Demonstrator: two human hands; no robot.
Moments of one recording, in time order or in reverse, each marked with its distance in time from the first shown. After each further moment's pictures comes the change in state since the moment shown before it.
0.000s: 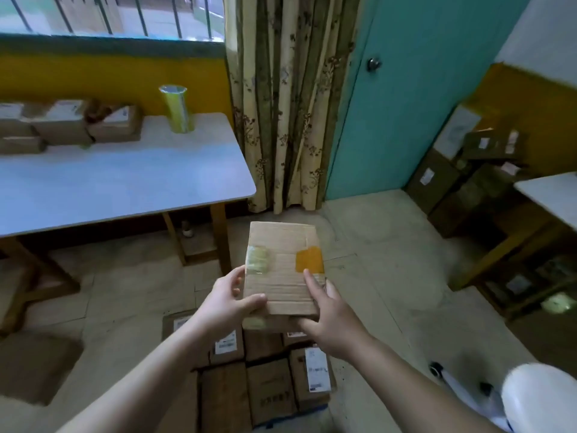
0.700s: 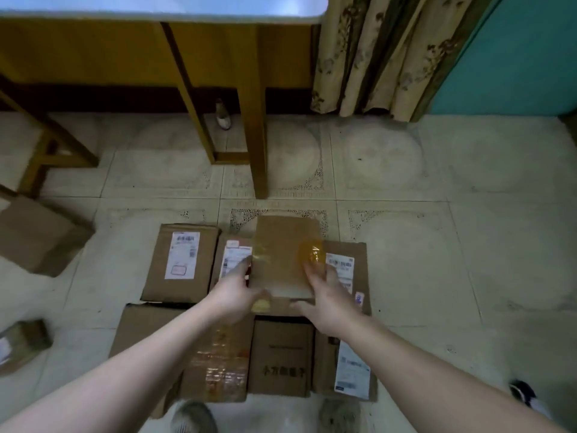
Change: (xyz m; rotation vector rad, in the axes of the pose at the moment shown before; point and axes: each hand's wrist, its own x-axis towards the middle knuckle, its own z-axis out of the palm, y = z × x) left_hand 0.197 -0.260 0.050 0.189 0.155 -0.426; right_hand 0.263 0.179 0.197 -0.202 -0.433 -0.017
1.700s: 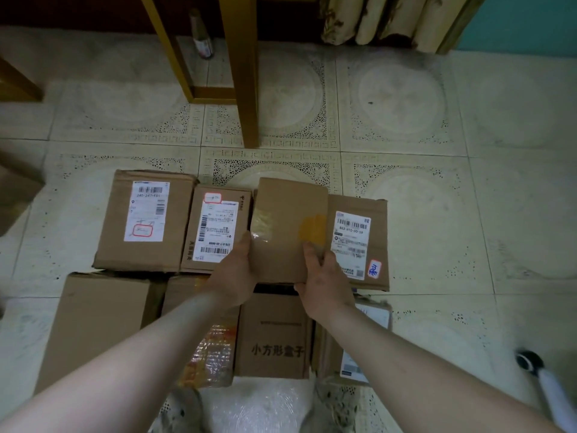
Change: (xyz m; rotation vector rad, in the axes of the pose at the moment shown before) left_hand 0.113 -0.157 0.098 0.058 -0.014 -0.017; right_hand 0.087 0.073 0.140 -0.169 0.069 0.045
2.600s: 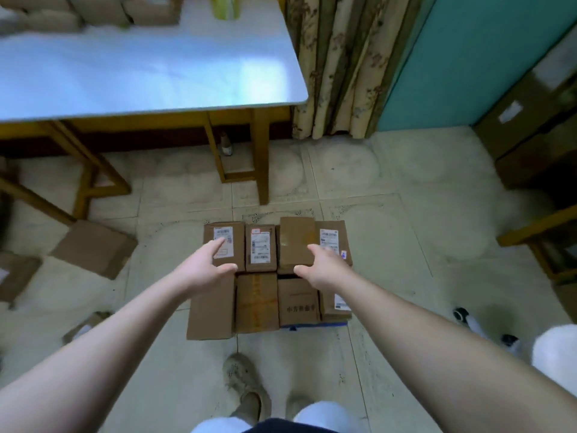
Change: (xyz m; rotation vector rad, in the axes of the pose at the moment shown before) left_hand -0.324 0.114 -0.228 0.267 0.007 0.046; right_hand -0.278 -0.164 -0.186 0.233 -0.079 0.254
